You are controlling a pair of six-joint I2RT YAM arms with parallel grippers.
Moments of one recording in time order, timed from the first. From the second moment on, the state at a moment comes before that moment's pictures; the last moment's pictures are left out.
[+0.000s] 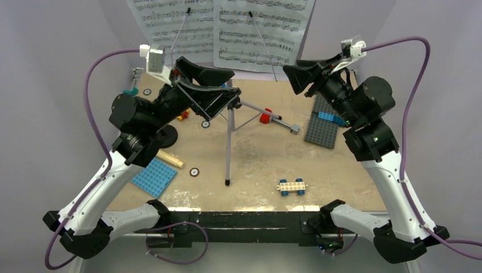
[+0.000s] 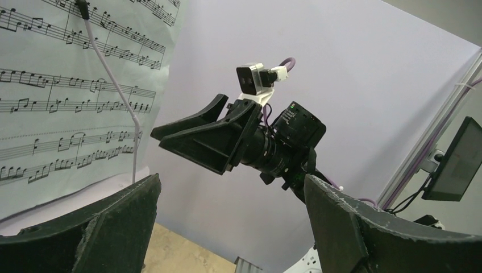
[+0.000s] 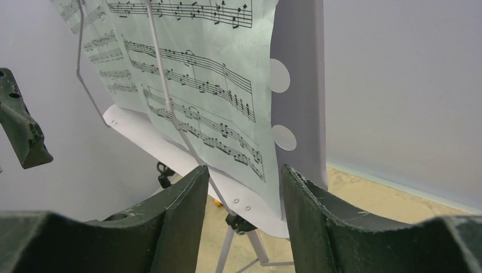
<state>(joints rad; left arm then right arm) -0.68 1.02 1.33 0.26 0.40 -0.75 0.44 1.05 1.47 -0.18 -0.17 0.29</state>
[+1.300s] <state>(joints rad) -0.68 1.41 1.55 0.39 0.32 -0.75 0.44 1.10 1.46 -0.14 -0.18 0.29</state>
